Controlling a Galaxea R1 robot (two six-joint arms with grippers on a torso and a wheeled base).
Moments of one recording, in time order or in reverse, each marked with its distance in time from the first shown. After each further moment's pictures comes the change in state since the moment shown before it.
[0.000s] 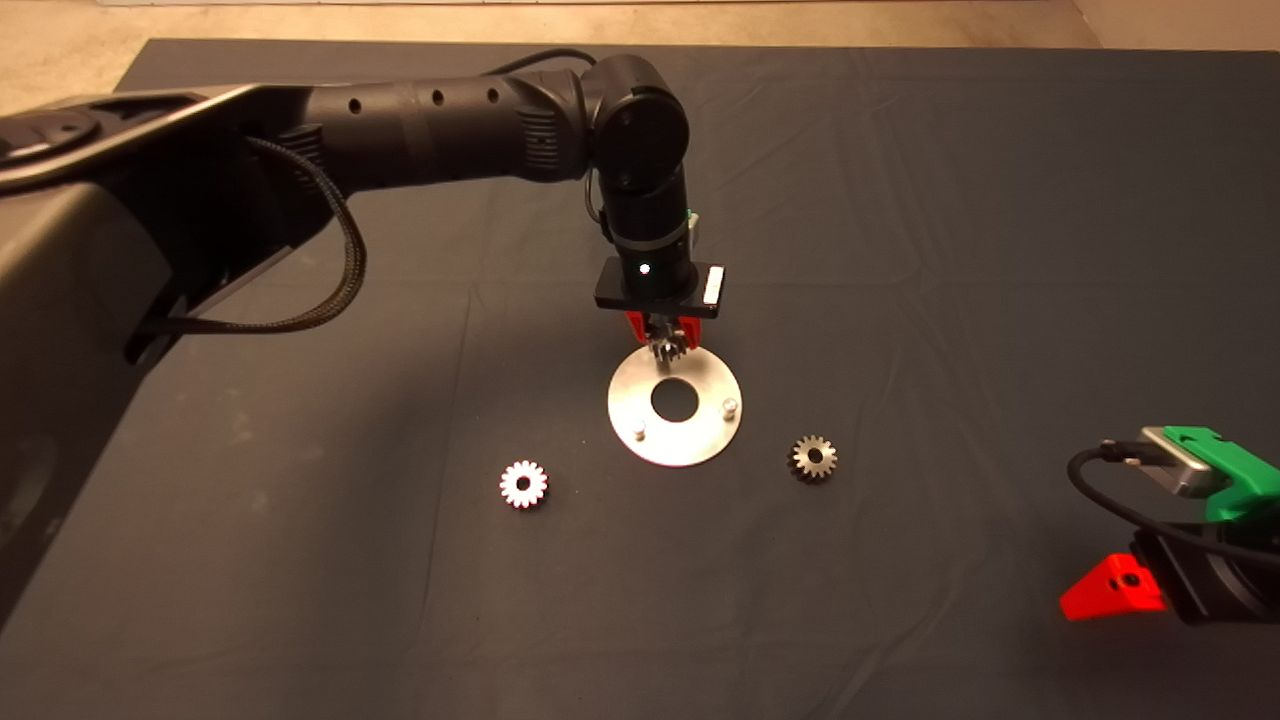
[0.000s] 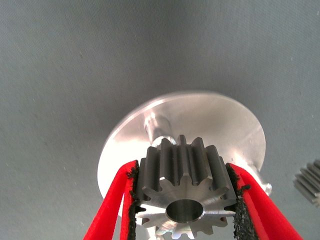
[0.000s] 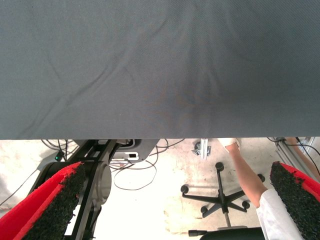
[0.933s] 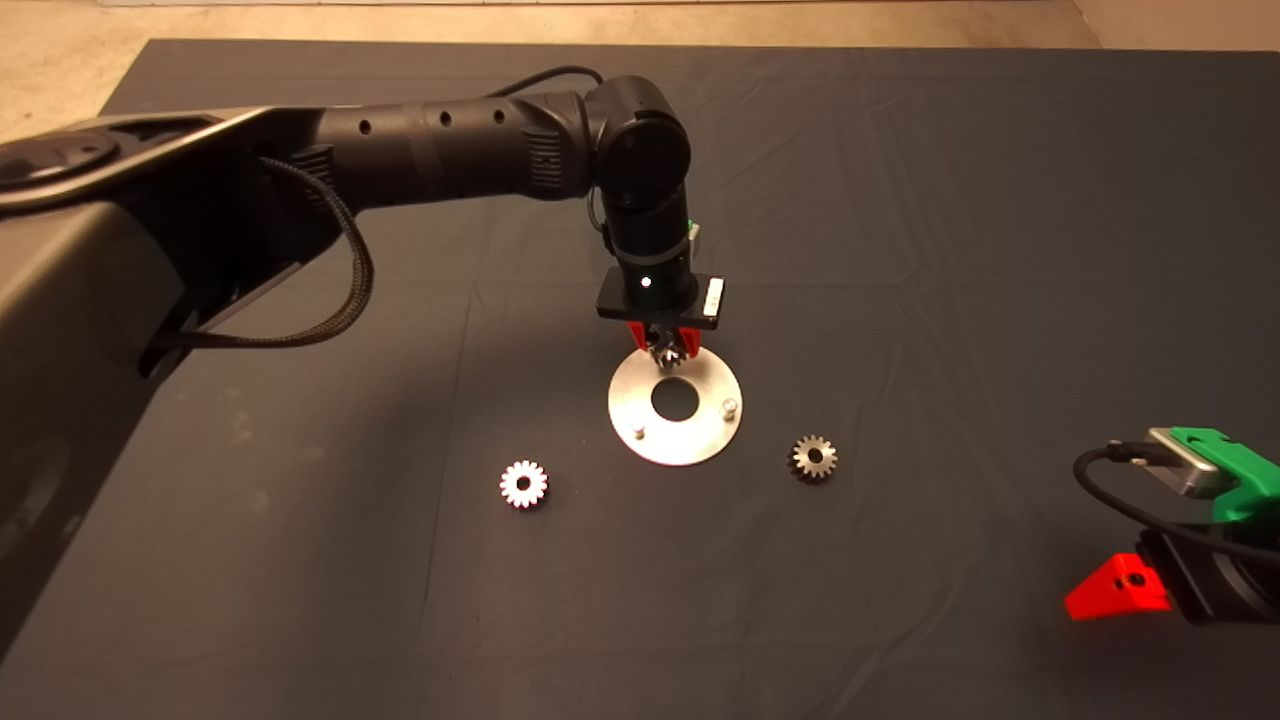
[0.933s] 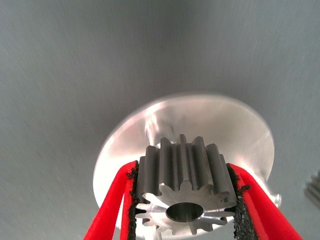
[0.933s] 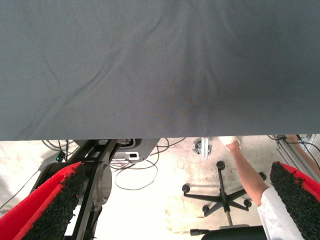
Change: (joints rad) left arm 0.023 0.006 0.005 0.060 -0.002 -0.003; right arm -0.002 -0.014 0.000 0.000 0.000 0.000
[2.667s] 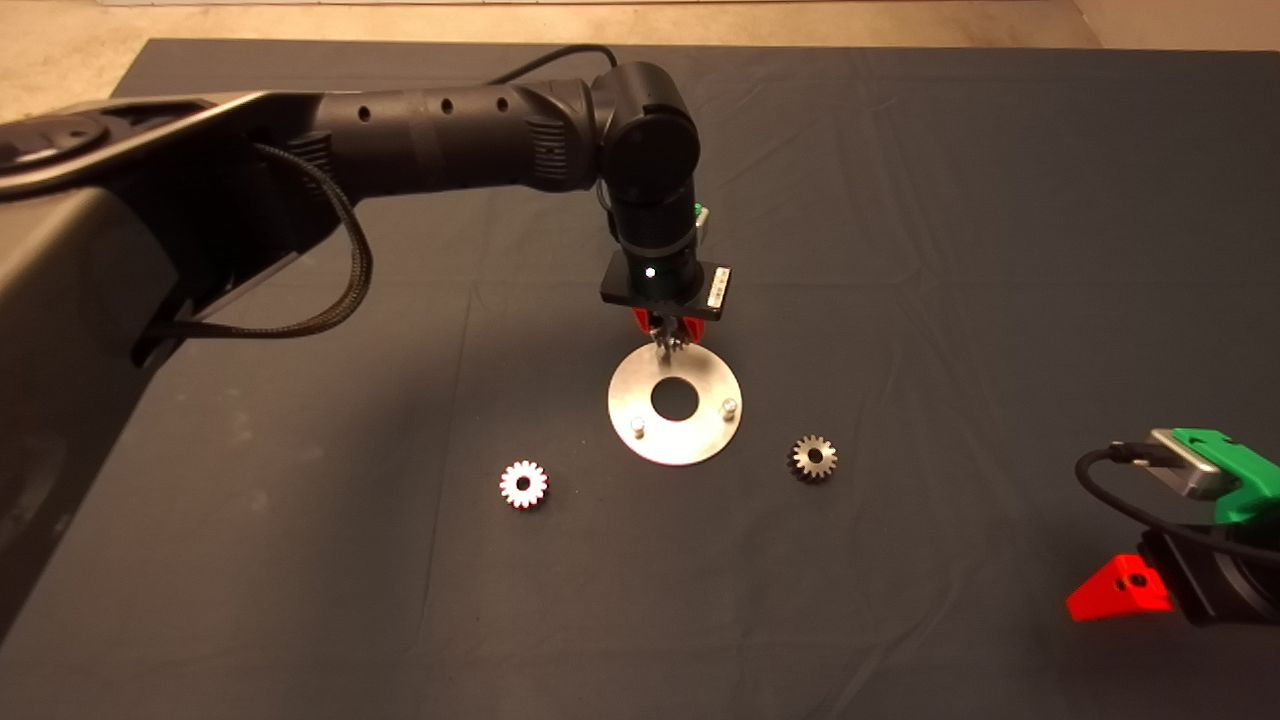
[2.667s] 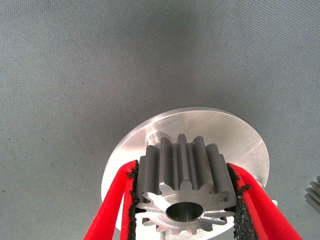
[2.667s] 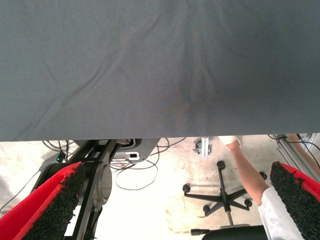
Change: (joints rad) left arm -0.015 0.000 0.031 0.043 0.003 0.004; right arm 0.000 -0.005 0.000 0.000 0.000 0.000
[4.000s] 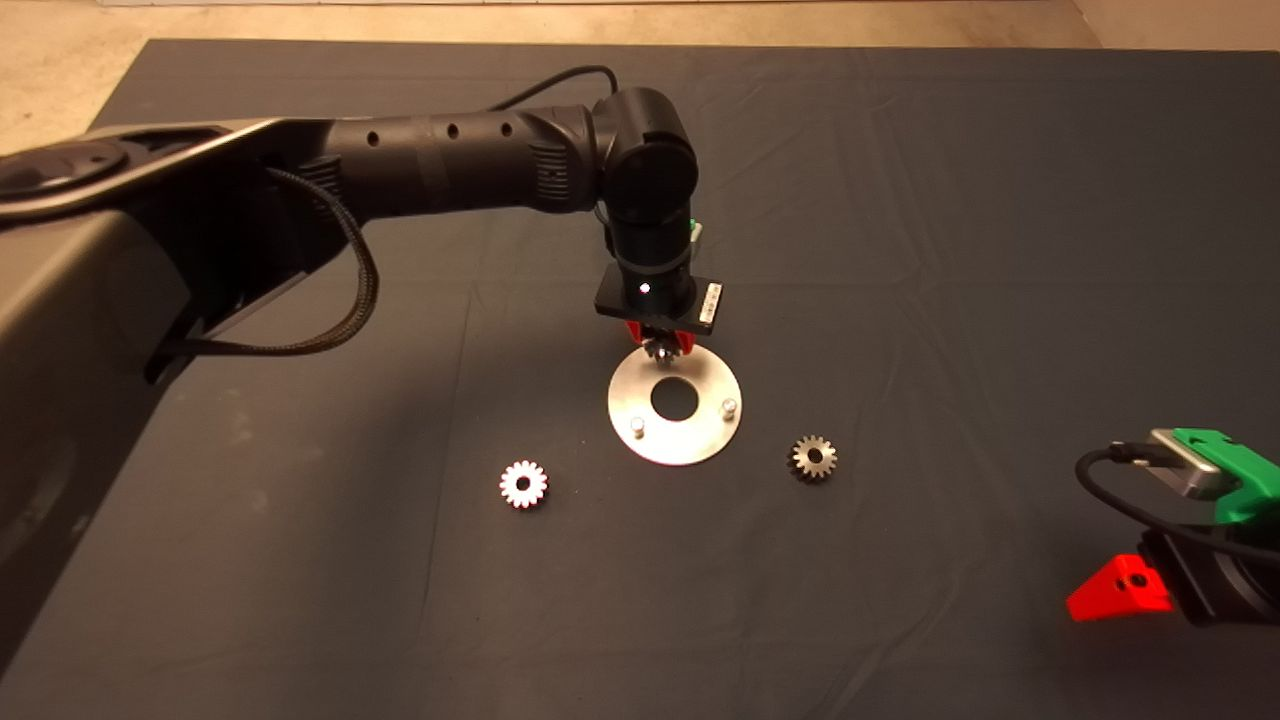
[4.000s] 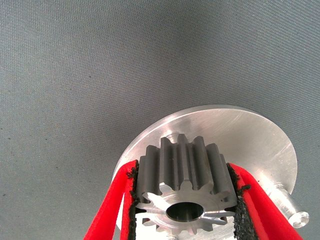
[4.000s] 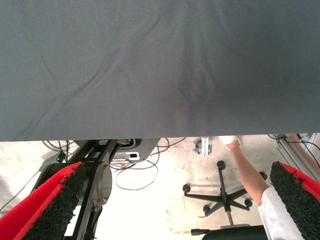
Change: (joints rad) left arm 0.031 0.000 0.003 0.046 0.035 -0.002; right arm 0.000 0.000 0.000 0.000 0.000 0.000
